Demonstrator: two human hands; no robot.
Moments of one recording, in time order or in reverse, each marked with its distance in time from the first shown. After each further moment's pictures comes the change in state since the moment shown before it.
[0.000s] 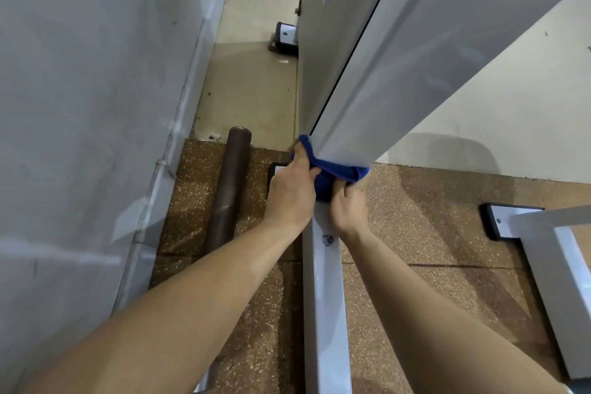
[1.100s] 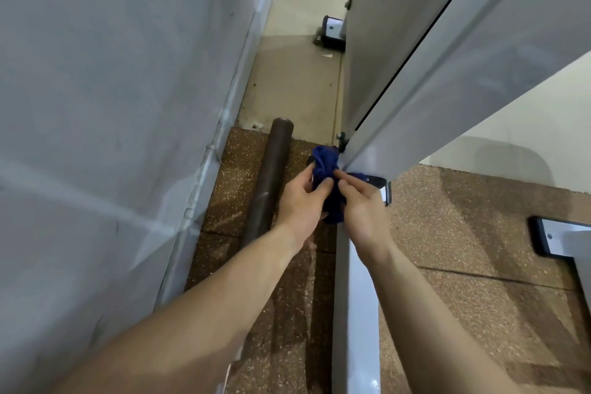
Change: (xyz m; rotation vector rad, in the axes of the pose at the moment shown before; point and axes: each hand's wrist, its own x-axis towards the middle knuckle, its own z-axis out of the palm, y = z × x) left_hand -0.038 -0.037 -0.026 -0.875 -0.084 -0.451; right_hand -0.057 -0.059 0.011 0.129 -0.248 0.168
